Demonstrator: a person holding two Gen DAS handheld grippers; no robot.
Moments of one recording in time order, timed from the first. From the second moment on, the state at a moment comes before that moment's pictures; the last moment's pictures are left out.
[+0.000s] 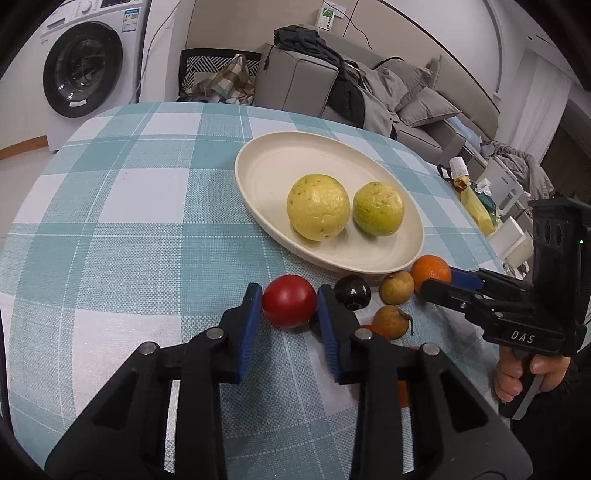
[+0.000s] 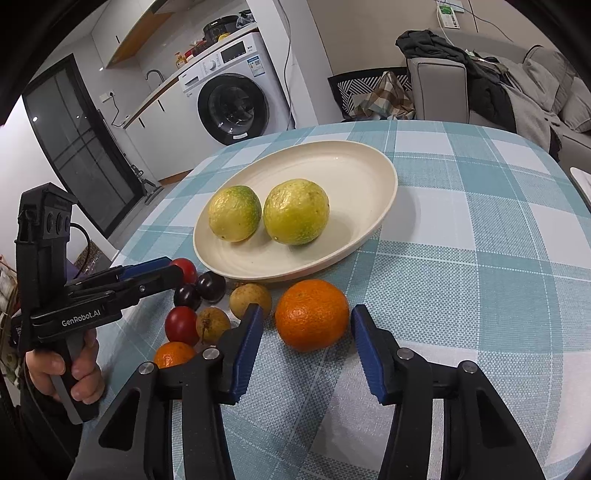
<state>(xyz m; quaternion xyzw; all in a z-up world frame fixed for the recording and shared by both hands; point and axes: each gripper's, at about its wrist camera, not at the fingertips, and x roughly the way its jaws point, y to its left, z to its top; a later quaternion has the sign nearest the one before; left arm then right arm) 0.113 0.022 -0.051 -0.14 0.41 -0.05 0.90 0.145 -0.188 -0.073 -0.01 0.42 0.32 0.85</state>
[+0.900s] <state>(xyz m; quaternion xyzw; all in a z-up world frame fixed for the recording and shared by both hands) 0.117 0.026 -0.053 -0.16 0.41 -0.05 0.90 0.146 -0.187 -0.075 -0.02 0.42 0.32 0.85</state>
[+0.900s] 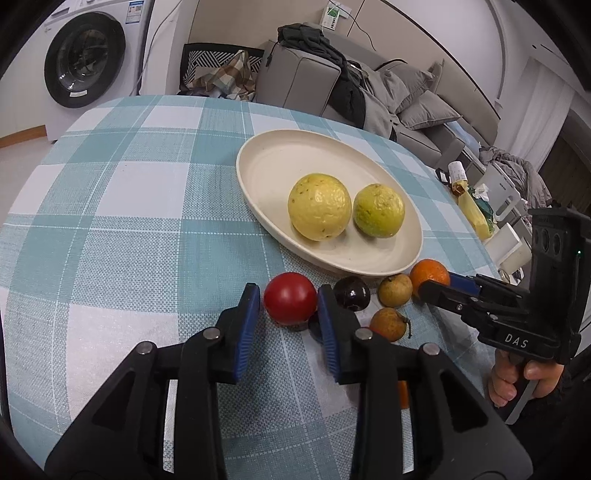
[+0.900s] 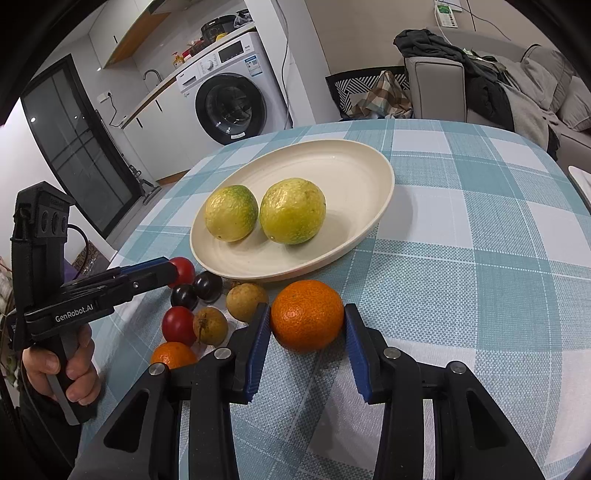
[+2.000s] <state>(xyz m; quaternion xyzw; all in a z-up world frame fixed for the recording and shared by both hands) 0.095 0.008 -0.009 -0.12 0.33 -0.05 0.94 0.132 -0.194 -0.048 0.01 0.34 0.33 0.88</state>
